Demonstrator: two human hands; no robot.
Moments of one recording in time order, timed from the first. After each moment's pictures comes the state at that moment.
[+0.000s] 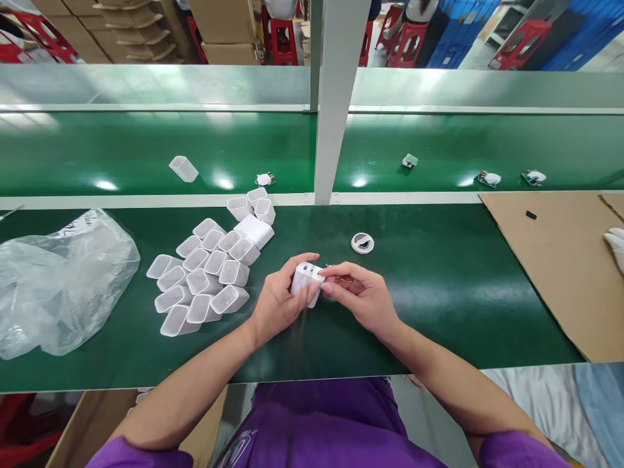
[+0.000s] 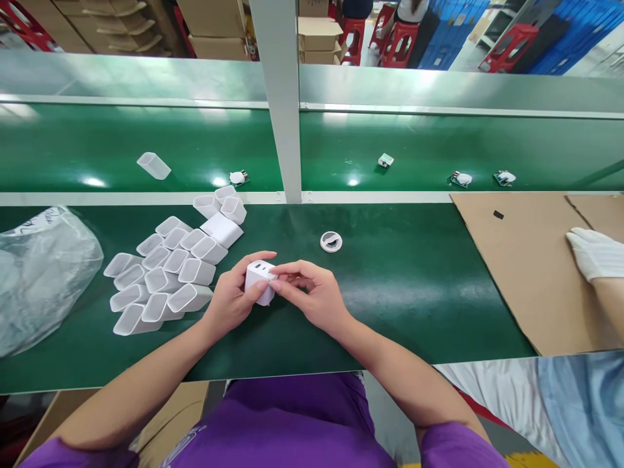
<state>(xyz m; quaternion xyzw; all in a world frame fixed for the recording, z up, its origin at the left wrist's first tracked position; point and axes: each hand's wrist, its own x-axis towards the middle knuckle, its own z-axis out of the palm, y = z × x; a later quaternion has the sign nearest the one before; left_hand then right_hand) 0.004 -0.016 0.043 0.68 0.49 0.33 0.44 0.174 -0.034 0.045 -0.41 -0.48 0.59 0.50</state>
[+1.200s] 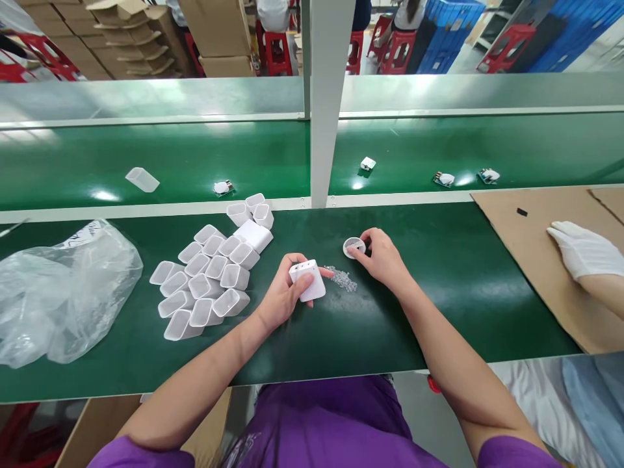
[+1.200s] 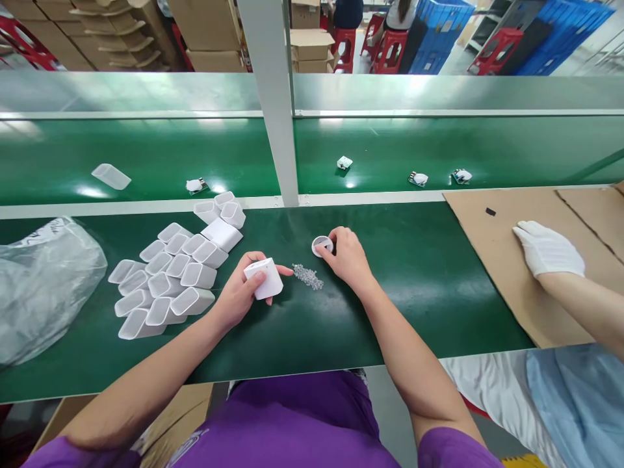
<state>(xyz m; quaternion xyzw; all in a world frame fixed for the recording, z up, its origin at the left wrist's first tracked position) 0.017 -0.010 0.034 0.46 0.38 0.40 0.70 0.243 0.024 0.007 -0.68 -0.67 0.17 0.25</state>
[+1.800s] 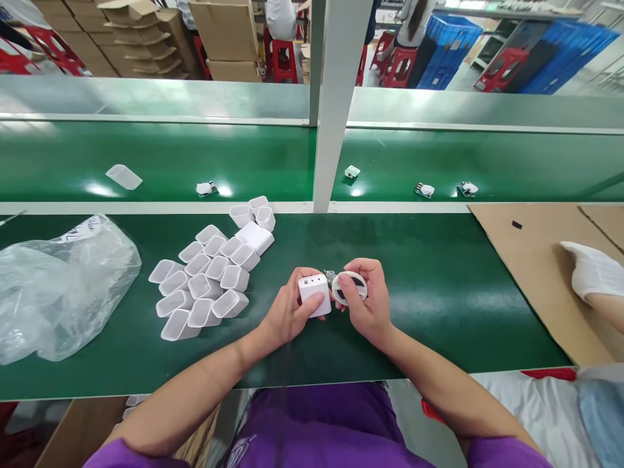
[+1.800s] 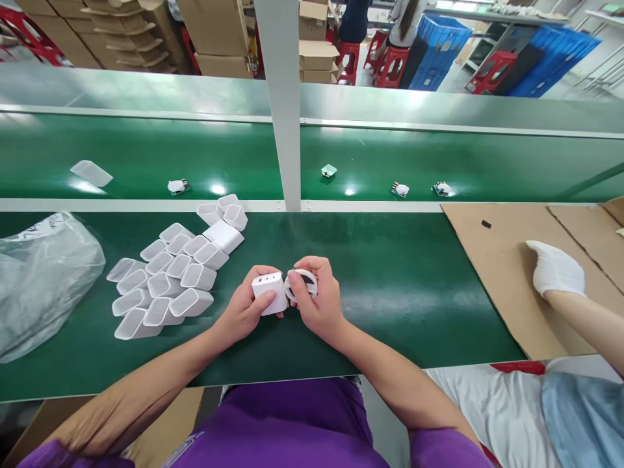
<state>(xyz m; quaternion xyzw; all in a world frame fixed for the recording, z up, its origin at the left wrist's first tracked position) 0.014 -0.027 0.026 0.54 0.40 0.34 0.65 0.171 -0.042 0.039 -0.49 -0.56 0.38 0.55</state>
